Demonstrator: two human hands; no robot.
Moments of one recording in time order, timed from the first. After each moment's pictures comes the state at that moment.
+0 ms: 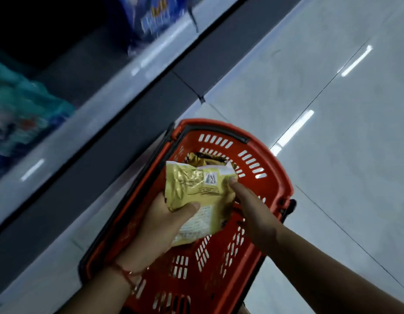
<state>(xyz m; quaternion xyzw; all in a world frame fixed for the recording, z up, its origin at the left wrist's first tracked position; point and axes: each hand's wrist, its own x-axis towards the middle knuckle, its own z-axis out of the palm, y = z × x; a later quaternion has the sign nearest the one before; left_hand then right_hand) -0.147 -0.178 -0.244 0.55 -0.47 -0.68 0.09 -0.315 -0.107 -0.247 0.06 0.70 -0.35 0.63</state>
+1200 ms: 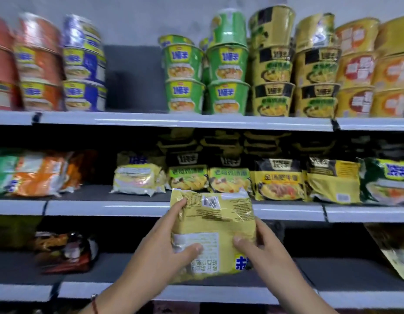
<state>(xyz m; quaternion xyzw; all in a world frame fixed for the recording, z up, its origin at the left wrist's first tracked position) -0.022 -0.052 0.594 0.60 -0.65 -0.06 0.47 -0.232 -0.120 0.588 -0.67 0.35 -0.48 0.45</state>
